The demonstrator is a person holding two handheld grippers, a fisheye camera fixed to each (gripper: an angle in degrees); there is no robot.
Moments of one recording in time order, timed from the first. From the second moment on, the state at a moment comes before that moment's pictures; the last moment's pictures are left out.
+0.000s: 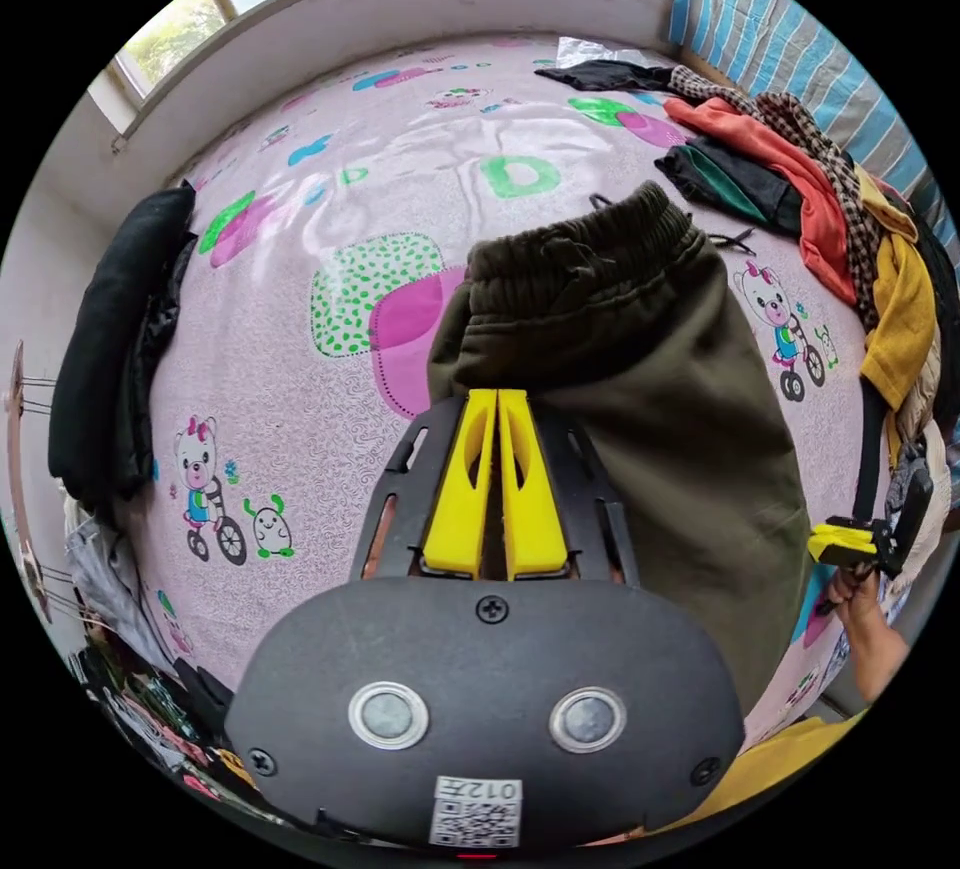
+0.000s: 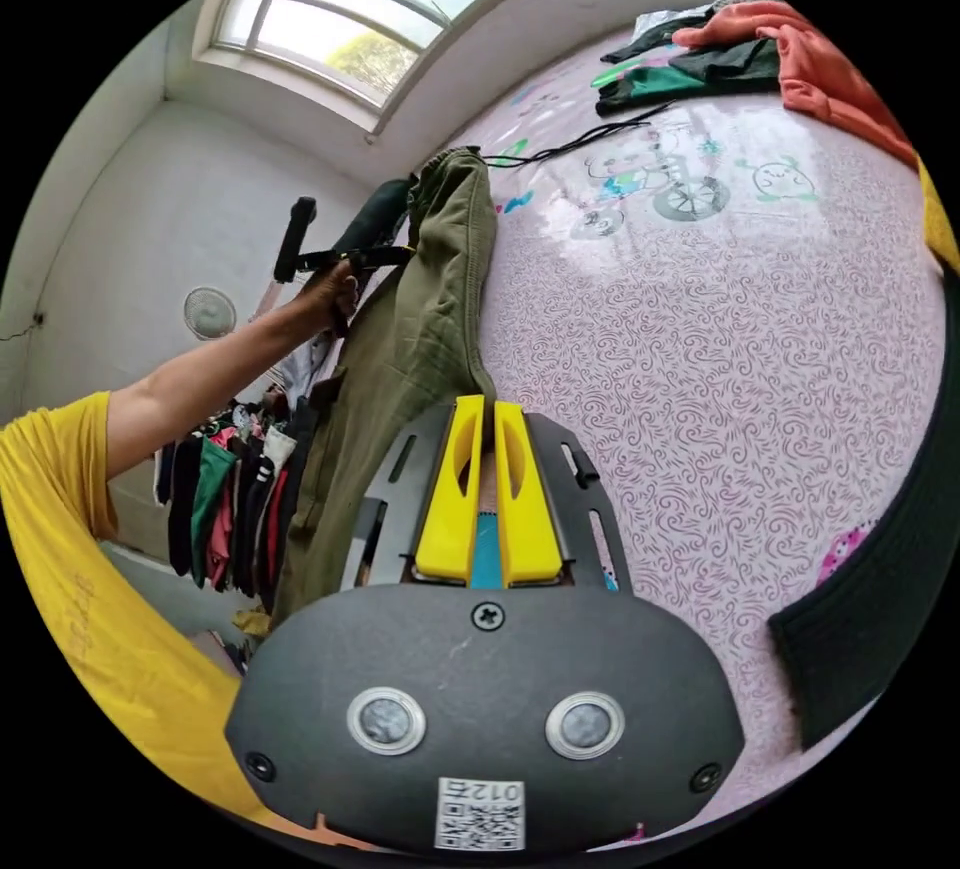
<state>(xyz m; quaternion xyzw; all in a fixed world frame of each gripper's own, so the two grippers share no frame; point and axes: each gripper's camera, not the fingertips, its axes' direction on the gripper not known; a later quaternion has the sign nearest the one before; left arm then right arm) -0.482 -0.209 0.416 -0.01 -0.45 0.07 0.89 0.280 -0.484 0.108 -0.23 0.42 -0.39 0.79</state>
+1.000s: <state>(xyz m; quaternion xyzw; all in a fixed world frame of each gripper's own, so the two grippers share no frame) -0.442 -0.319 0.386 -0.11 -0.44 0.15 0.88 0.240 -0.470 0.087 -0.25 0.37 -0.33 0.83</state>
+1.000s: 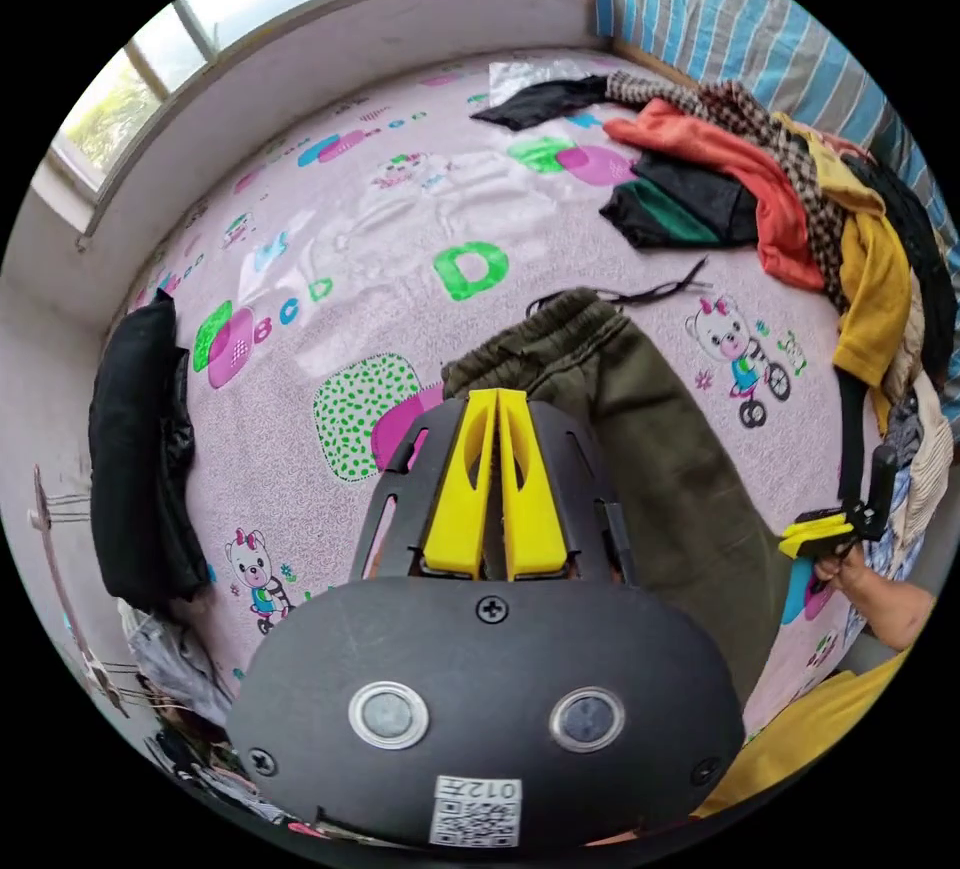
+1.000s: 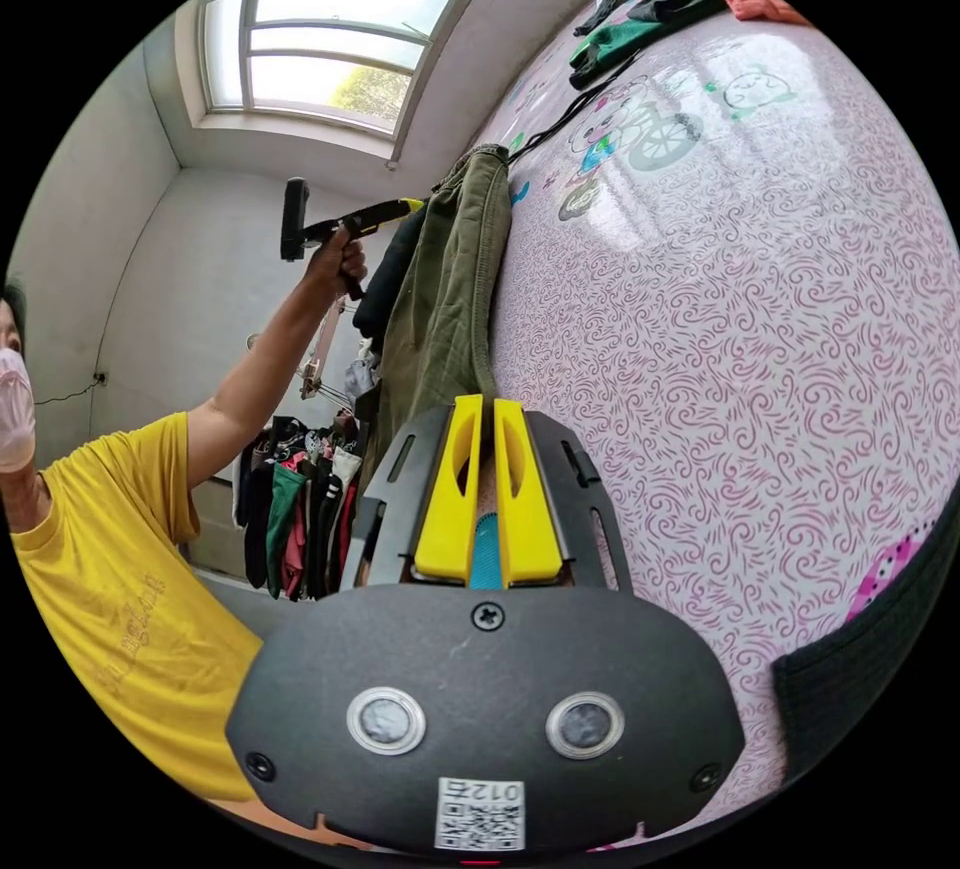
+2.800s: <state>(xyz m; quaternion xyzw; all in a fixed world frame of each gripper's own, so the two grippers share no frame) -0.352 0.859 0.012 0.35 0.05 -0.47 0.81 0.327 0.102 0.377 -0.59 0.49 -0.37 0.53</state>
